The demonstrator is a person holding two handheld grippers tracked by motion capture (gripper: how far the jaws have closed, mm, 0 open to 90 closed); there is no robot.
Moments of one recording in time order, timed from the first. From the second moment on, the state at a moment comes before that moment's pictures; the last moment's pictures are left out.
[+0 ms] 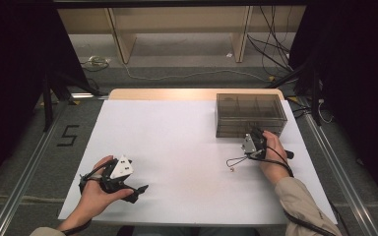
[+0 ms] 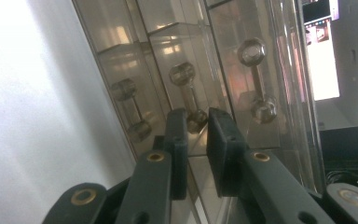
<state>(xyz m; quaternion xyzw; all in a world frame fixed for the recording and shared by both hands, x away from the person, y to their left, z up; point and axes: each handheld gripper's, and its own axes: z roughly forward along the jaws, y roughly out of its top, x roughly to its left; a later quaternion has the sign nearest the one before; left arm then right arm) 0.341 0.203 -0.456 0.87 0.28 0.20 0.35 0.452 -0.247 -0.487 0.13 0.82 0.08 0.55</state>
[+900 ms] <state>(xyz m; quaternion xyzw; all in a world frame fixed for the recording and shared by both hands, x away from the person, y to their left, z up) 0.340 0.203 -0.456 0.87 0.28 0.20 0.35 0.452 -0.242 -0.486 0.10 0.83 0.04 0.55</state>
